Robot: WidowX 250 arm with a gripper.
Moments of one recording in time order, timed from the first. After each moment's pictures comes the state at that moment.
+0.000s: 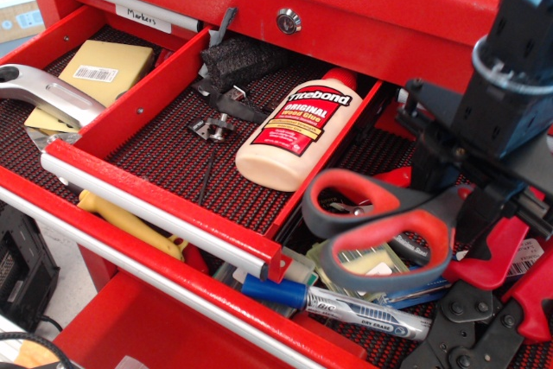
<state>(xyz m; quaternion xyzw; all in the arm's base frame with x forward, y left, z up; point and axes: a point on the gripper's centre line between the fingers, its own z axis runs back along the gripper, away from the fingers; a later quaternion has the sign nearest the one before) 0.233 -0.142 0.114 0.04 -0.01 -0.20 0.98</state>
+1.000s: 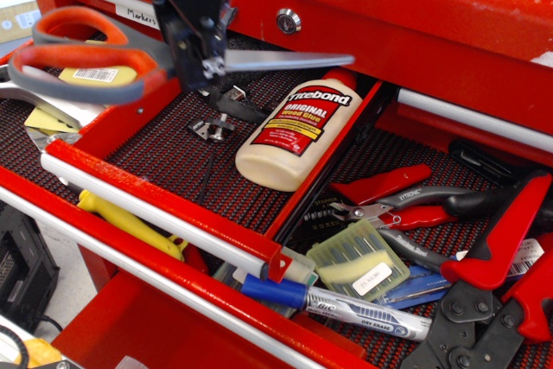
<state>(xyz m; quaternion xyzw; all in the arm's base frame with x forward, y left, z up) 0.233 0.036 0.155 0.04 -0.06 -0.31 0.95</state>
